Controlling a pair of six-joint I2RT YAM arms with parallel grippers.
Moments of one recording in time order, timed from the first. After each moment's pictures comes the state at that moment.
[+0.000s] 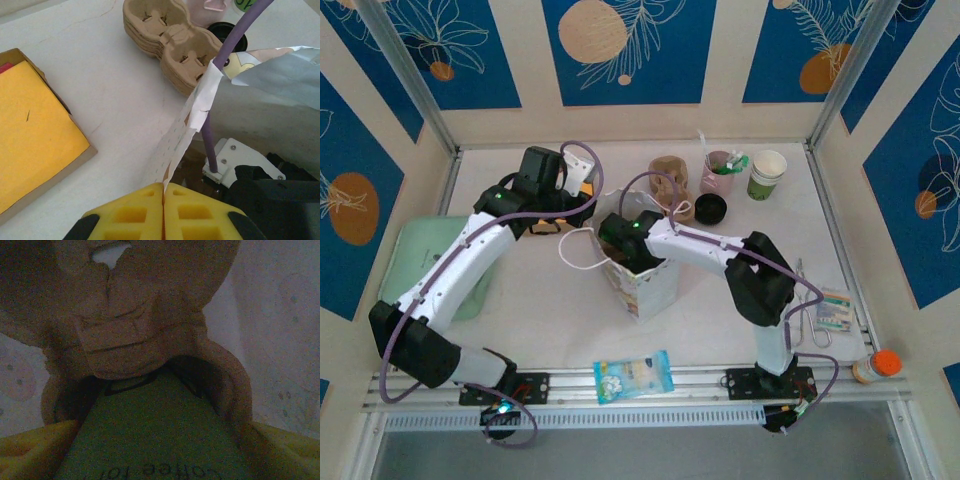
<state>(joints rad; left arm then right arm) -0.48 1.39 1.41 -0.78 0.21 0.00 0.90 1.94 1.51 -1.11 0.03 0.64</state>
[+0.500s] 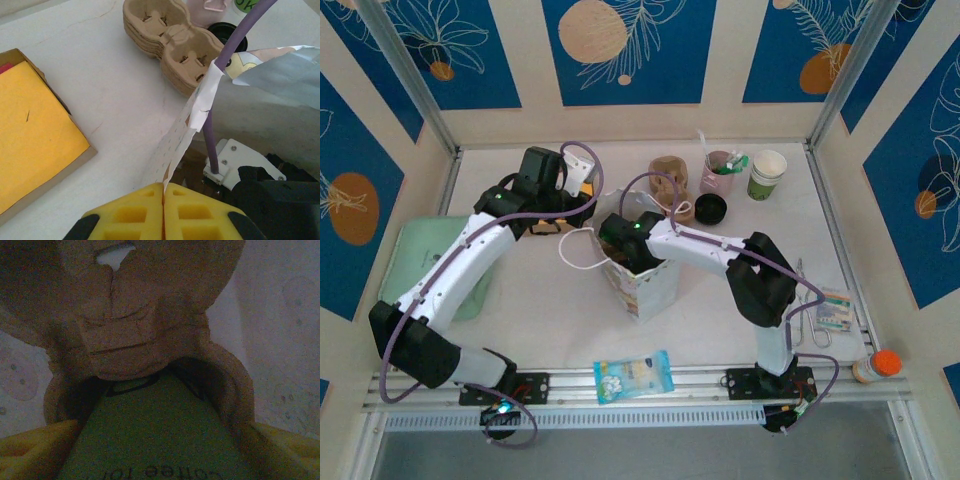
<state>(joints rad) -0.48 1.39 1.40 -0.77 0.21 0.00 0.90 1.94 1.49 -1.08 0.03 0.64</state>
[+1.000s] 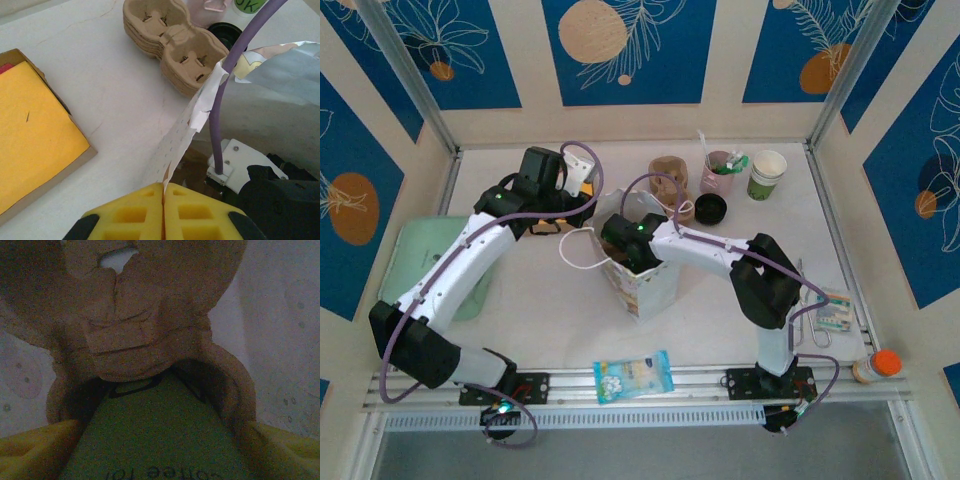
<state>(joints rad) -0.48 1.39 1.40 -0.77 0.21 0.00 0.90 1.92 1.45 -1.04 0.02 0.63</state>
